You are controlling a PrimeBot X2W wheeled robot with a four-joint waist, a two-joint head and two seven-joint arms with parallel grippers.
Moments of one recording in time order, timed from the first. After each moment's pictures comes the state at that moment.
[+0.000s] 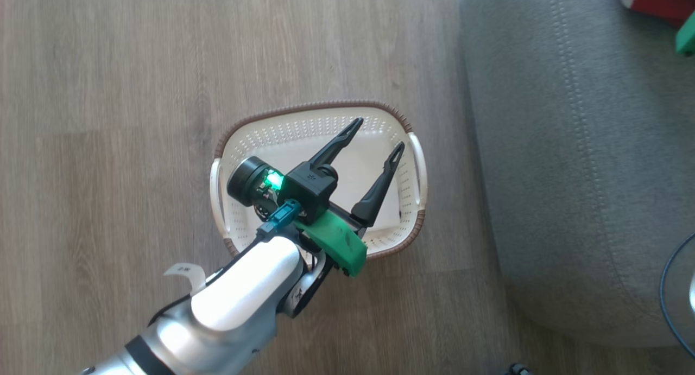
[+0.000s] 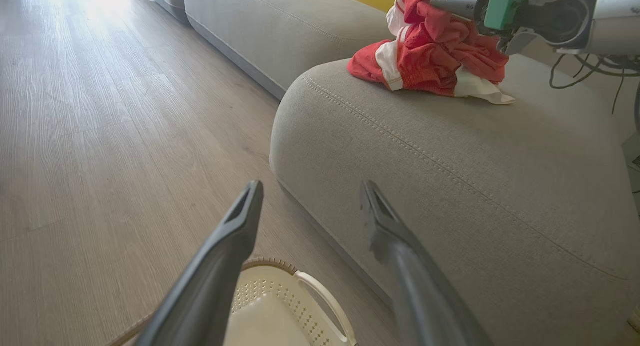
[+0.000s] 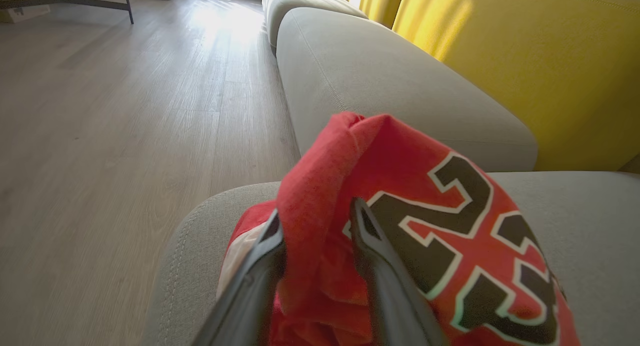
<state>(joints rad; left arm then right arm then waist) -0.77 0.18 -1.02 0.34 -0.56 0.19 -0.18 -1.11 -0.27 -0.39 1.08 -0.25 0.13 -0.25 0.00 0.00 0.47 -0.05</state>
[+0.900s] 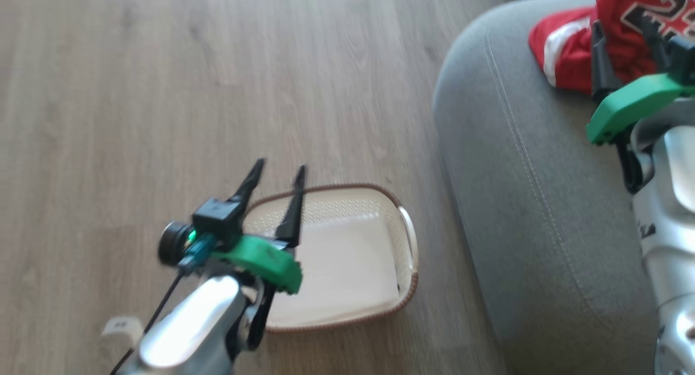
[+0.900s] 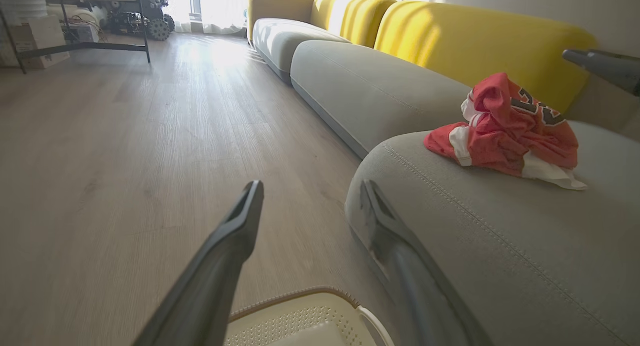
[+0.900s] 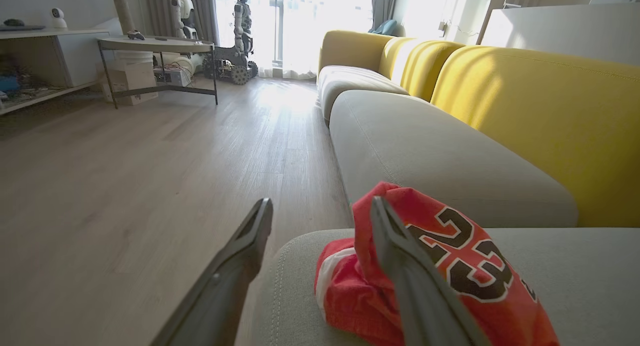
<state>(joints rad) -0.57 0.24 -0.84 0.37 -0.68 0.27 -0.25 -0.81 -0.22 -0.05 0.87 0.06 0.13 -0.25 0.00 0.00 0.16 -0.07</state>
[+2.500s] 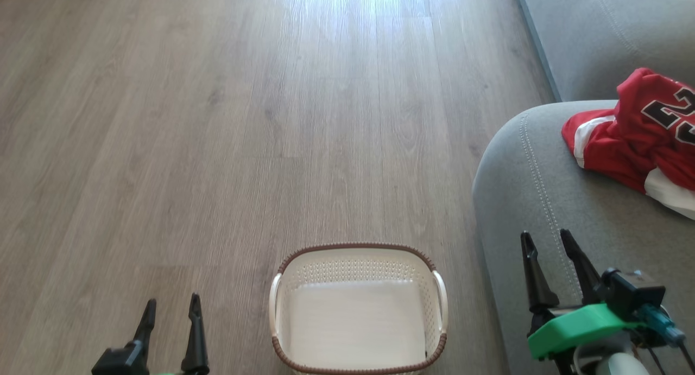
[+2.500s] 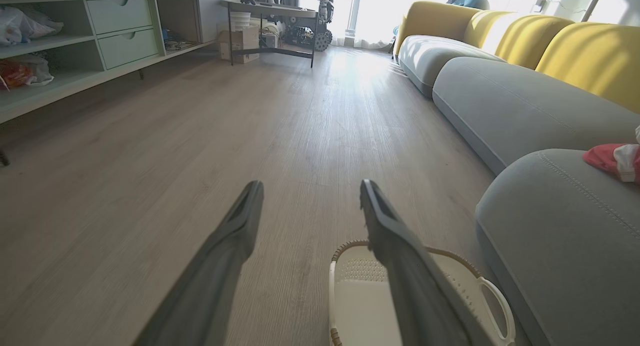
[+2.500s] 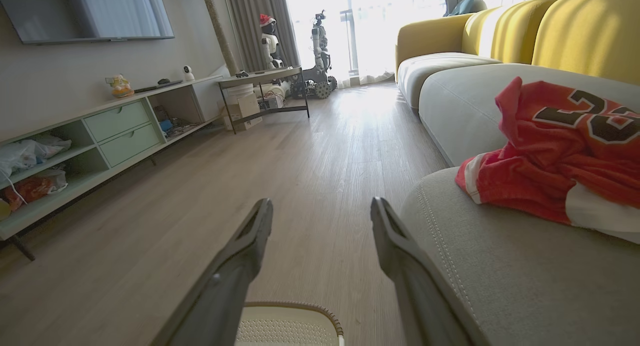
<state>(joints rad) 0.04 0.36 -0.48 0.11 -0.59 0.39 -0.25 0.04 -0.05 -0.01 0.20 0.24 0.13 -0.23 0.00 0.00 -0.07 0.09</state>
